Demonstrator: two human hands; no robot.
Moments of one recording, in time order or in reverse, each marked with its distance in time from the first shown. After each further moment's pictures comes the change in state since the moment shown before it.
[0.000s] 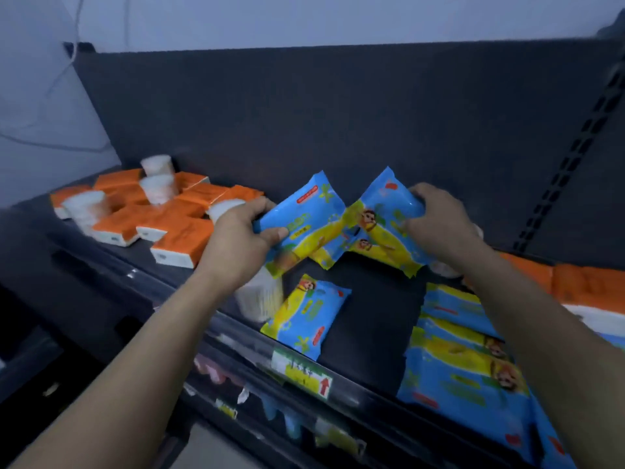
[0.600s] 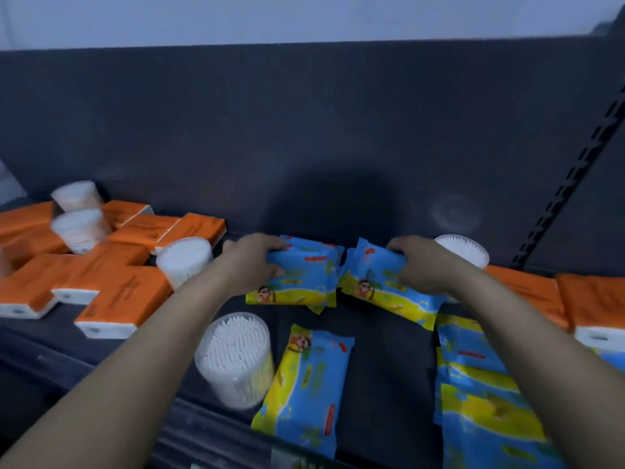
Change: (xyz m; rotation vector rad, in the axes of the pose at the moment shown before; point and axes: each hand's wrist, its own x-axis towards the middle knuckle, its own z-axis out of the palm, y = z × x) left_hand 0.127 -0.080 0.048 0.437 -0.533 -0.012; right_hand 0.055 0.027 0.041 -0.316 -0.321 0.115
